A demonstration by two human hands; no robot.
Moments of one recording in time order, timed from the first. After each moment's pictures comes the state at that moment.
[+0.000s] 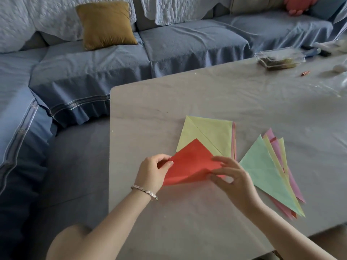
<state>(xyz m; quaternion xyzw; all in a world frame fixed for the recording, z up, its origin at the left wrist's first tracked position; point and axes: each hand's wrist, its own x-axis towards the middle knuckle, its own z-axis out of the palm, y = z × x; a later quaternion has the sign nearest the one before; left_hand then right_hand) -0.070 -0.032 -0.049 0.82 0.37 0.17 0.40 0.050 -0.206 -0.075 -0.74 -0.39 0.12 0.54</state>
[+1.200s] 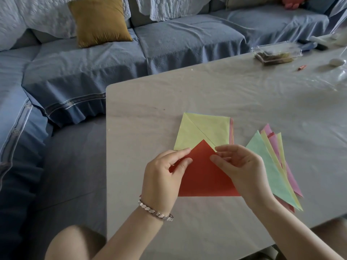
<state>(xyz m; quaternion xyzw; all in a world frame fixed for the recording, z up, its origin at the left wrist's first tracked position) -0.073 -0.084 -0.006 0.83 0.23 0.36 0.35 0.030 -0.200 -0.003 -0.70 -0.20 0.17 0.66</state>
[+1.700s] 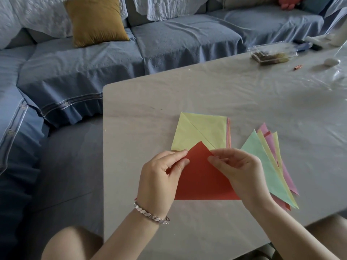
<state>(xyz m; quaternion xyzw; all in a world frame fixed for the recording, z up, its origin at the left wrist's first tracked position) -0.077 -0.085 -0.005 0.85 0.21 0.36 0.33 0.026 -0.204 0.003 -0.70 -0.19 0.18 0.66</state>
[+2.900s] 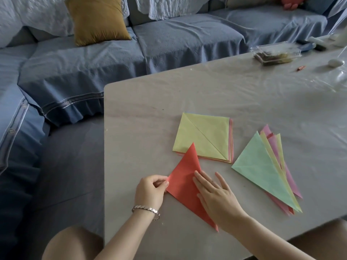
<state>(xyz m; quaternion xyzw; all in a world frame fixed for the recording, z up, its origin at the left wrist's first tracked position) -0.091 -0.054 -0.093 0.72 0.48 0.13 0.47 0.022 -0.206 -0.117 -0.85 -0.53 0.08 0.01</state>
